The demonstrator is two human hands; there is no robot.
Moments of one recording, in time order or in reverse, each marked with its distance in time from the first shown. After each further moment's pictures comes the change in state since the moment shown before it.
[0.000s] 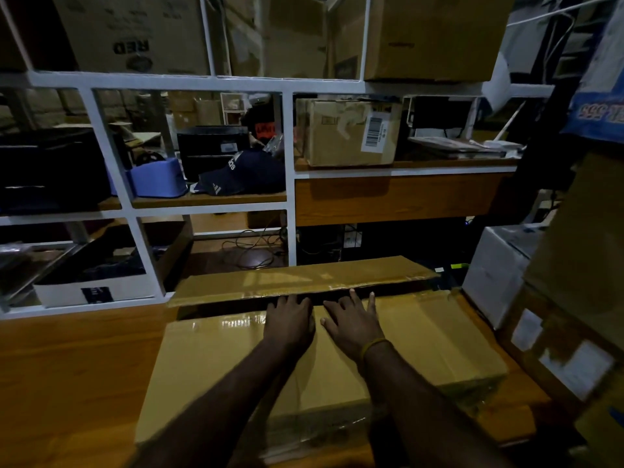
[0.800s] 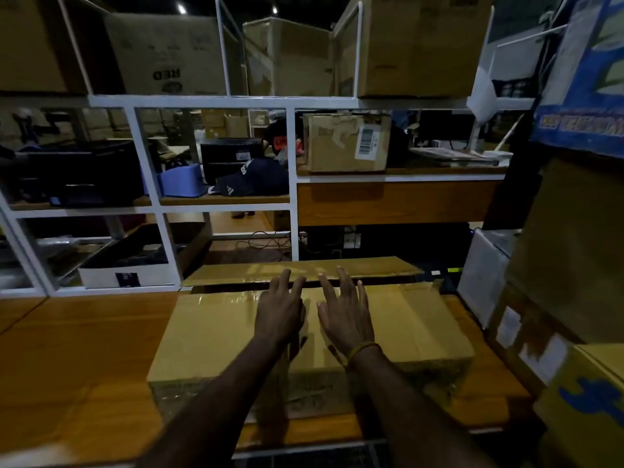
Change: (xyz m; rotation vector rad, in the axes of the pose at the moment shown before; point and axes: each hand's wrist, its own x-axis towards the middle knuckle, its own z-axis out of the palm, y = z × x) left_hand -0.064 0.038 -0.044 -0.006 0.203 -0.040; right_hand -0.063 0.005 -0.023 0.014 0.454 -0.107
